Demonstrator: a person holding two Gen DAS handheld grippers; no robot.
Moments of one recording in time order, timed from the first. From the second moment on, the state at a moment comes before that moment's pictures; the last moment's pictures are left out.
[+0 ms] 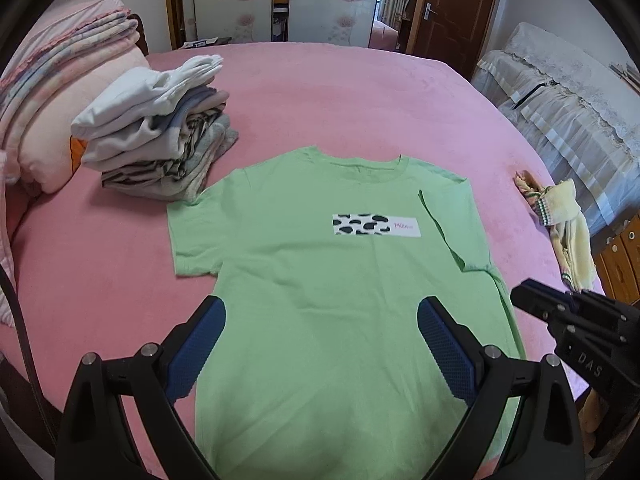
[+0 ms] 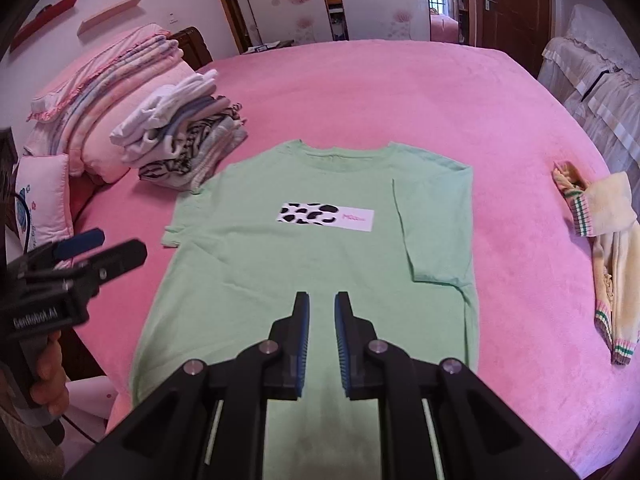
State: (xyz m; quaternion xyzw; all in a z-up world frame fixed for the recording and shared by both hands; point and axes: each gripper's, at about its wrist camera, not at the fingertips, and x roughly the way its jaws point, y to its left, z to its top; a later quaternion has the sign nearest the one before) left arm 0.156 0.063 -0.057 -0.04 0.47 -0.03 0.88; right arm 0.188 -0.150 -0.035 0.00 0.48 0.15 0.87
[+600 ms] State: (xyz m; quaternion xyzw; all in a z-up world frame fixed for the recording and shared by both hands) left arm 0.083 0.132 -0.041 -0.03 0.43 0.02 0.90; right arm 0.143 -0.083 -0.010 -0.03 0.46 0.16 0.87
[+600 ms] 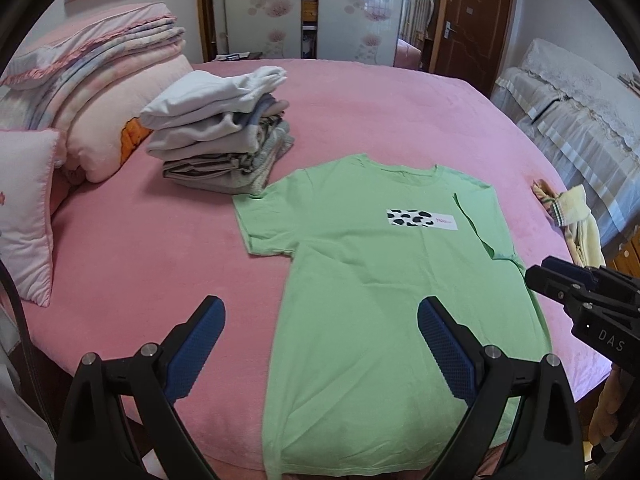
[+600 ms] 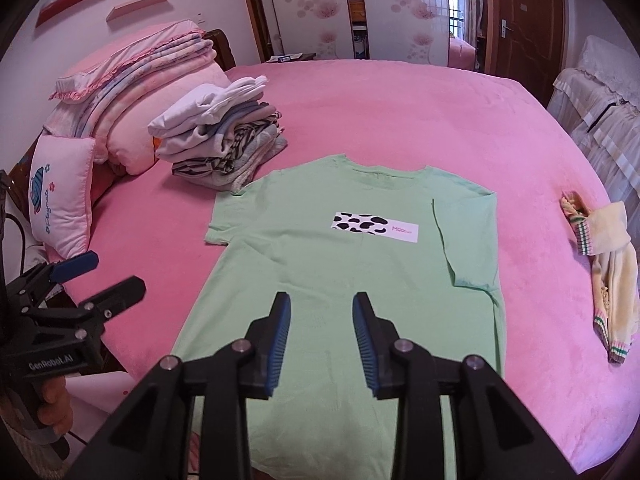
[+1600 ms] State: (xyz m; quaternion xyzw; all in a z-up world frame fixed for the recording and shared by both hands) left arm 0.194 0.245 -0.136 -0.17 0.46 0.05 0.87; right arm 0.204 -0.014 -0.069 -0.06 0.48 0.17 0.86
